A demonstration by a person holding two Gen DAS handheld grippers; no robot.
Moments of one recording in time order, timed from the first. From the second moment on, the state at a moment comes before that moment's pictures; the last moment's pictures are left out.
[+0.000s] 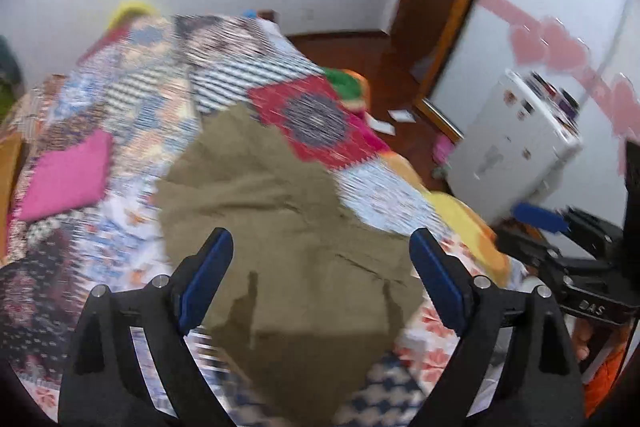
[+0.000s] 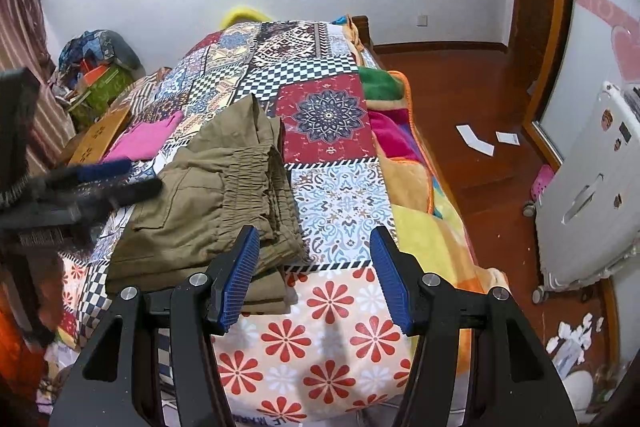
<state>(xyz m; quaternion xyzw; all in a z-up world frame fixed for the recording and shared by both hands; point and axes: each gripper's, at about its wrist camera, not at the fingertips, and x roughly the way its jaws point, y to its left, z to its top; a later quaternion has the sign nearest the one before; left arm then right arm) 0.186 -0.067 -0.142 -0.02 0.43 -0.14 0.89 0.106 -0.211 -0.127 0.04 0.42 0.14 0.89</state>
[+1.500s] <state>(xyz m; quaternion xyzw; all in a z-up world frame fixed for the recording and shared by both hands) 0.193 0.062 -0.237 -0.14 0.50 -0.07 0.85 0.218 -0.154 -0.232 -0.11 0.53 0.14 0.83</state>
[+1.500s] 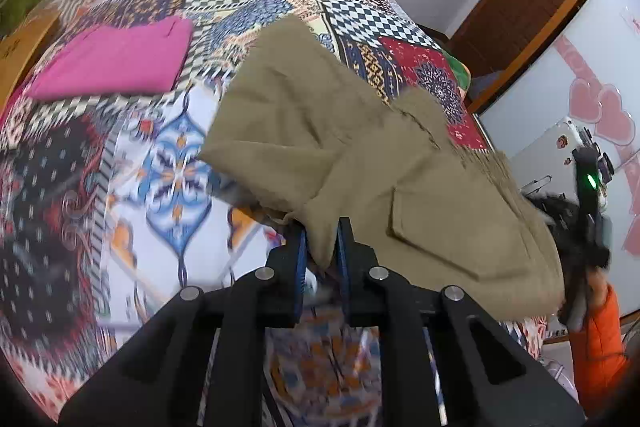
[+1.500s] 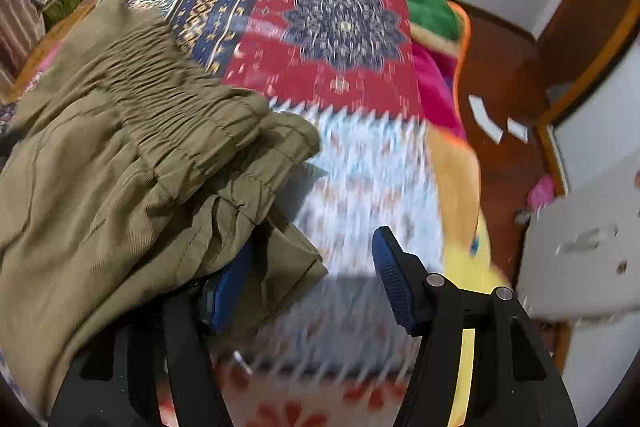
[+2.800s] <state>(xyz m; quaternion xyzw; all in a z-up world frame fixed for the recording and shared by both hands) 0.177 0.060 -0.244 -0.08 0.52 -0.01 0.85 0.171 -0.130 -0.211 -0.05 0.50 0.19 0.84</state>
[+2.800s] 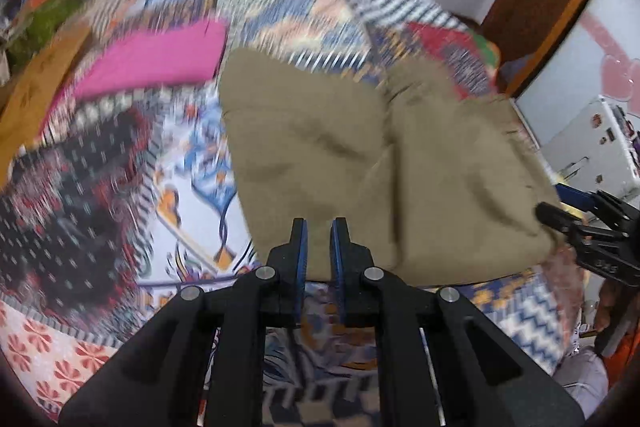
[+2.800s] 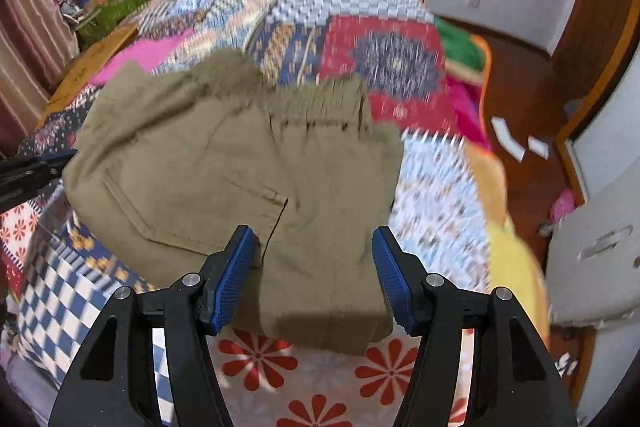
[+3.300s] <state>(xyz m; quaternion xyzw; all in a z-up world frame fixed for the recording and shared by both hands) 0.222 0.084 -0.206 -0.07 0.47 -0.02 0.88 0.221 -0.149 -0.169 -0.02 0.46 0.16 0.87</state>
